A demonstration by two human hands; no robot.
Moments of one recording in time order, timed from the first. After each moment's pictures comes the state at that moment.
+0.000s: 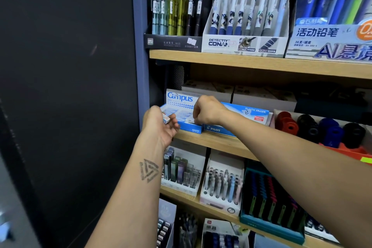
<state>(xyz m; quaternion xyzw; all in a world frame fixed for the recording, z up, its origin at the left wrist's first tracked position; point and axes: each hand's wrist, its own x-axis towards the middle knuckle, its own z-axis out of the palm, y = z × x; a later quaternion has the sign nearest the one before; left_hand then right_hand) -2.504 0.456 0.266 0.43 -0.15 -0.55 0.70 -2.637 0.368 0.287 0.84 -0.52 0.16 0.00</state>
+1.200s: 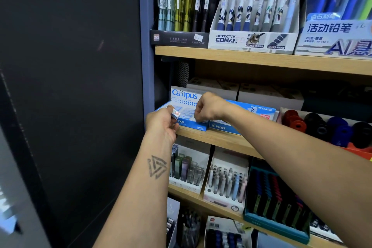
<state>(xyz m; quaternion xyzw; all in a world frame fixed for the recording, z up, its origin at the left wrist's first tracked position) -2.500 0.447 0.257 0.49 -0.15 -0.50 0.70 -2.630 0.377 0.298 0.83 -0.53 0.15 -0.10</state>
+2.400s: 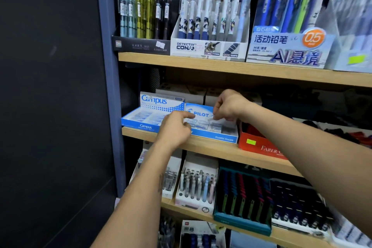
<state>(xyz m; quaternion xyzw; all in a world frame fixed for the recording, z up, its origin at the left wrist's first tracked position) -2.584 0.448 0.254 0.60 -0.66 -0.14 0.43 -2.755 0.380 0.324 0.73 -0.63 0.22 -0.13</state>
